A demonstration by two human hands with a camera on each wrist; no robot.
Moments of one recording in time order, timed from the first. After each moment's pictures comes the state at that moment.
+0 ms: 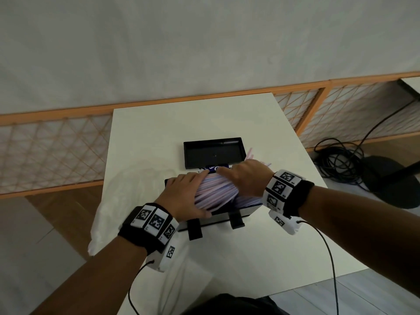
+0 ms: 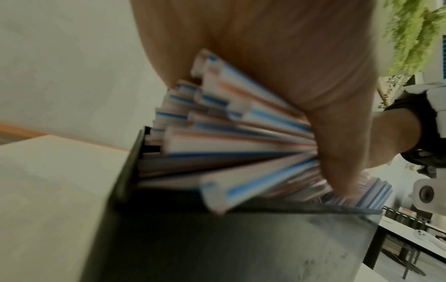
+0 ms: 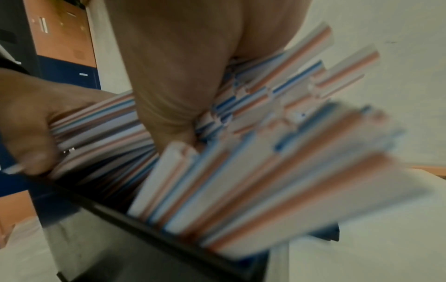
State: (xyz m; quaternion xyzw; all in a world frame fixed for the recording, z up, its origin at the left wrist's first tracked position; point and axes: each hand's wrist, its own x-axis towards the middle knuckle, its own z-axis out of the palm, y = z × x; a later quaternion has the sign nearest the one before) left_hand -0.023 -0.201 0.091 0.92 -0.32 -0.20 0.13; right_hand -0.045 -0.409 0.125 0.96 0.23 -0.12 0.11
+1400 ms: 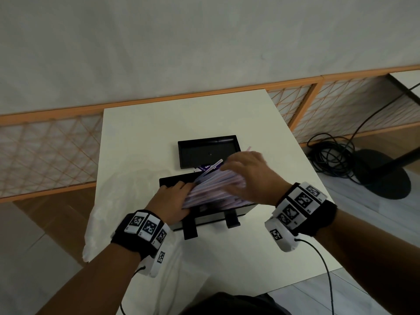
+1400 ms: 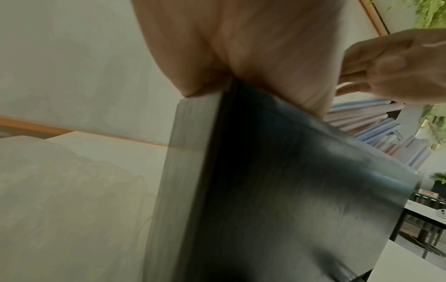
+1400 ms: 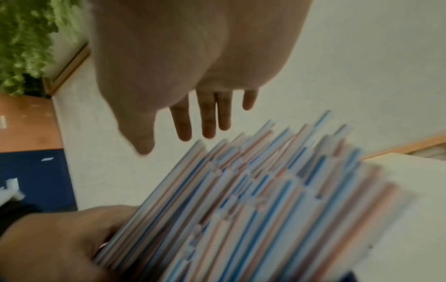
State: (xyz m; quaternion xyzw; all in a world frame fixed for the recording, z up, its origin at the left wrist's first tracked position) left_hand -0.019 -0.184 0.066 0.92 -0.34 -0.18 0.10; right_hand -0.075 -0.421 0.129 0.97 0.15 0.05 -0.16
